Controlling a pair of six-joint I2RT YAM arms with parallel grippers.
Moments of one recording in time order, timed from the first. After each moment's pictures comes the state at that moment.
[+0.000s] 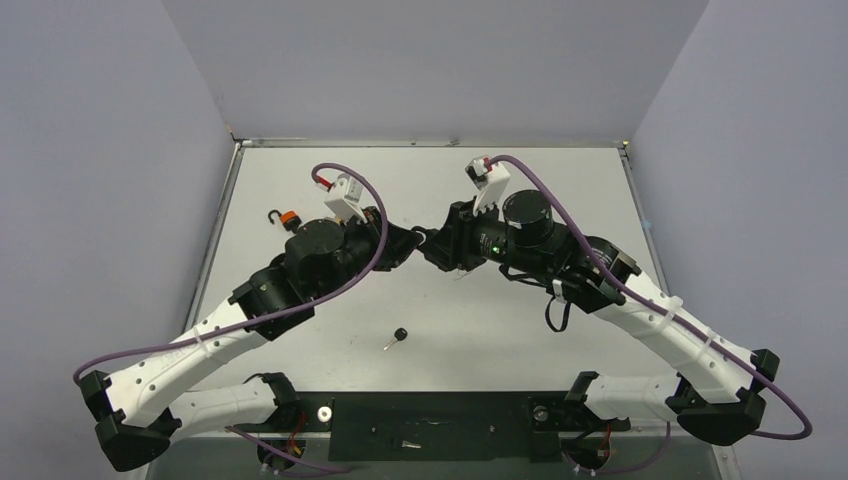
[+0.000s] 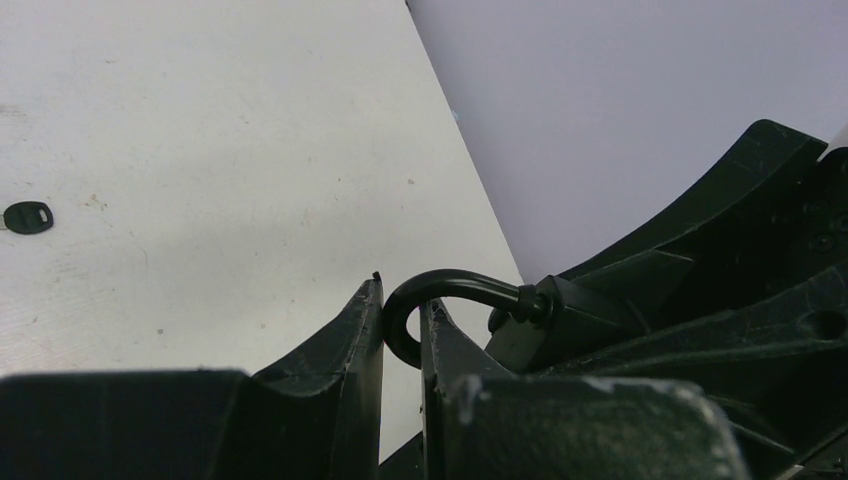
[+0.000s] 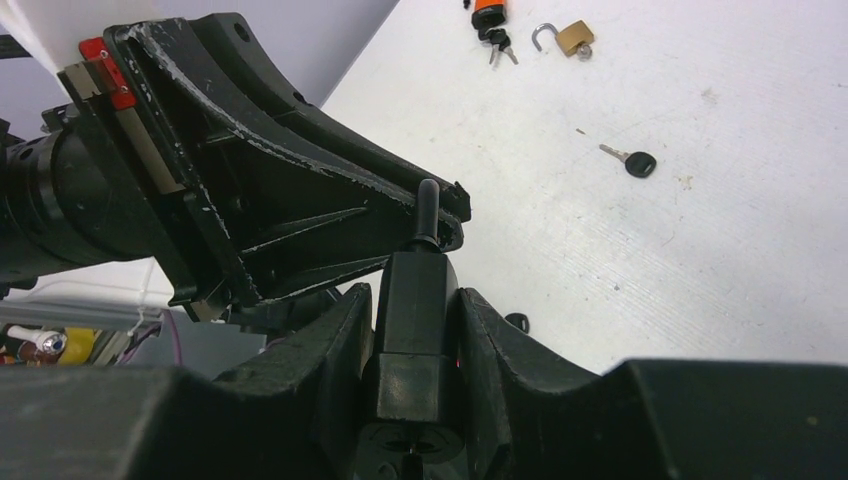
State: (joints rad) left arm -0.96 0.99 1.08 -0.27 -0.20 -0.82; right arm 0.95 1.19 1.43 -0.60 -0.03 0.52
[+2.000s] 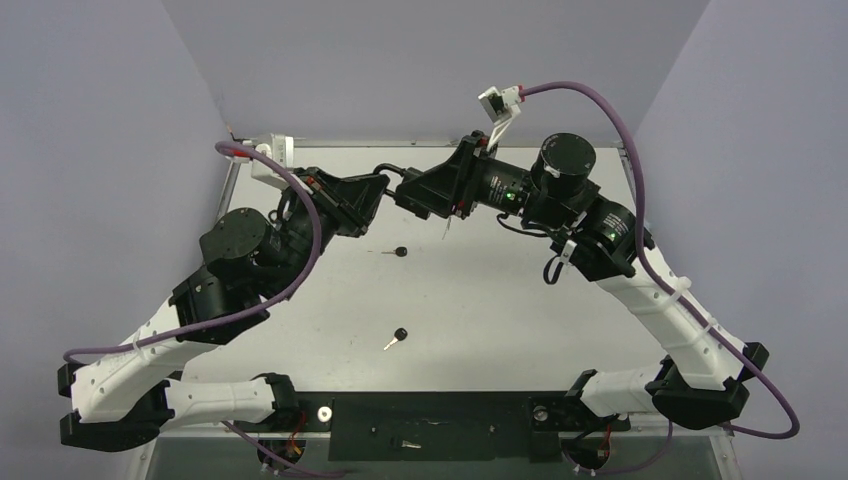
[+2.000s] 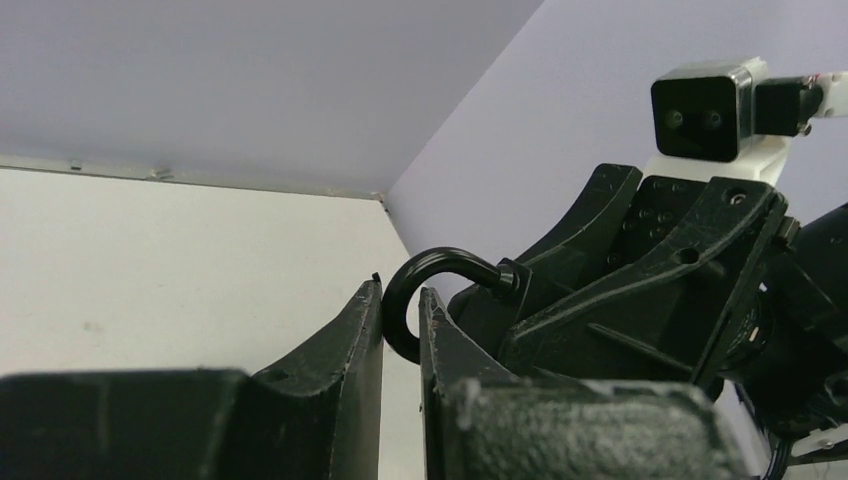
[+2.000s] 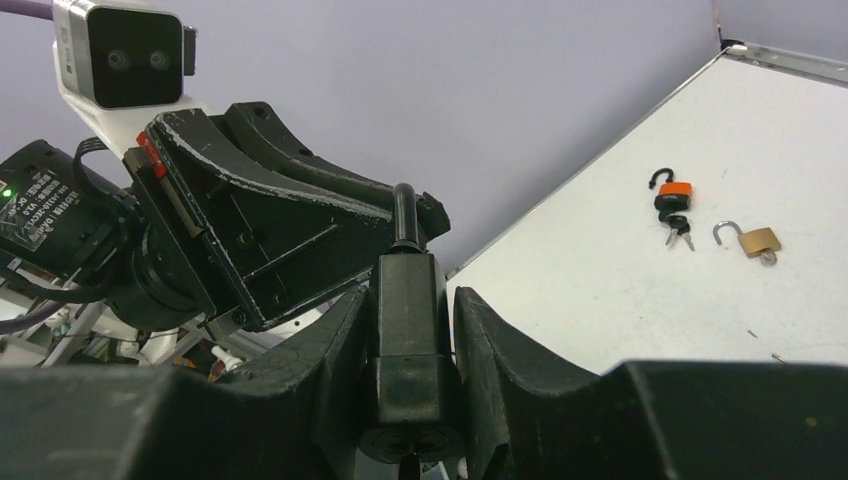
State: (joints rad) left arm -1.15 1.01 1.44 -0.27 -0.60 -0.60; right arm 0.84 1.34 1.74 -0.40 -0.31 0.62
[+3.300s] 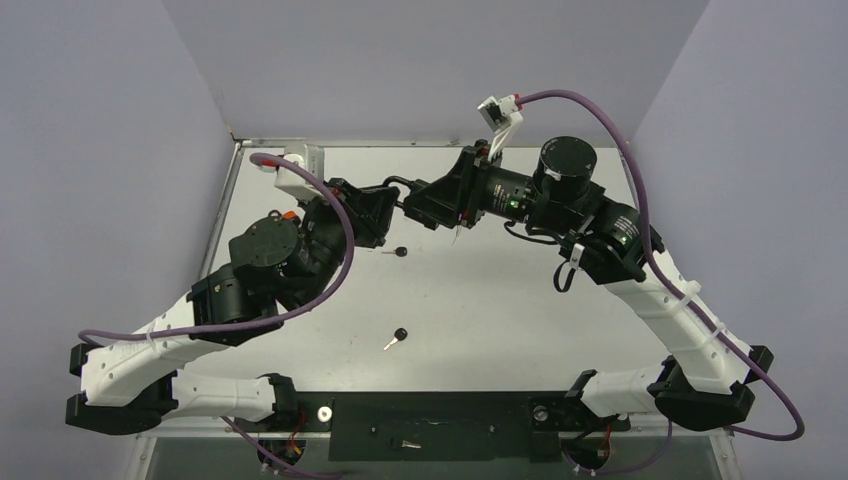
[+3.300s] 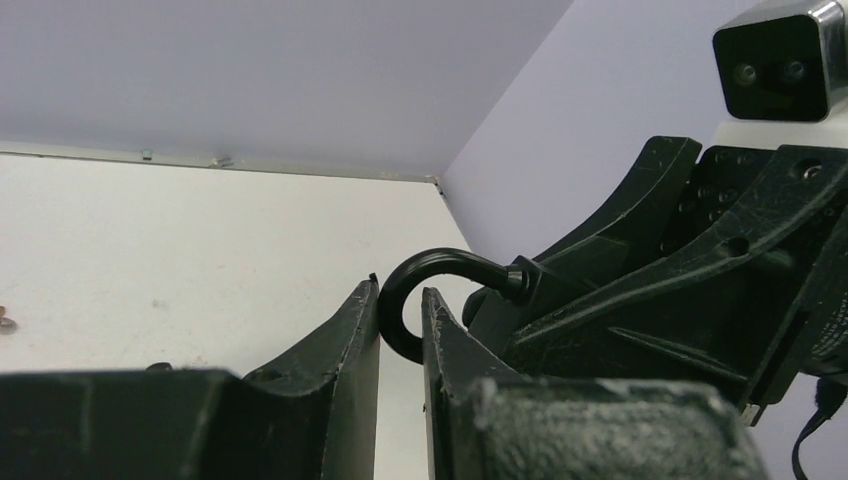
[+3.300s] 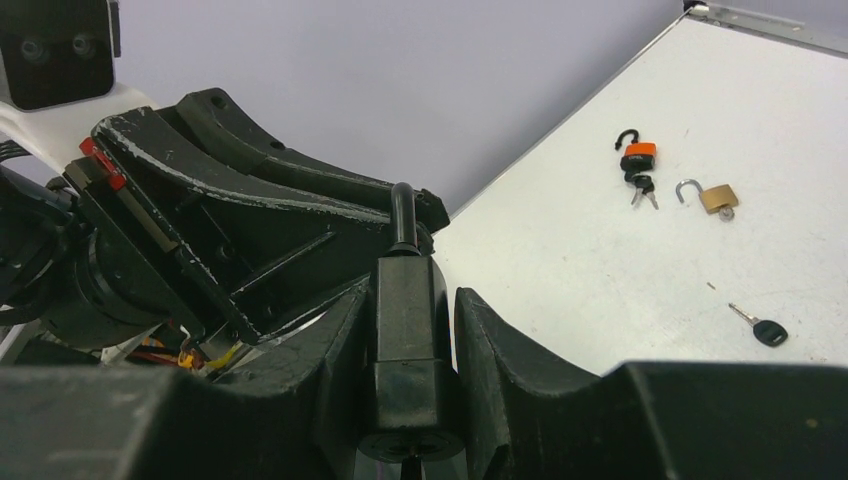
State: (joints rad) left arm -1.28 1.07 1.48 -0.36 -0.79 -0.49; right arm 0.86 1.32 1.76 -0.54 -0.29 0.56
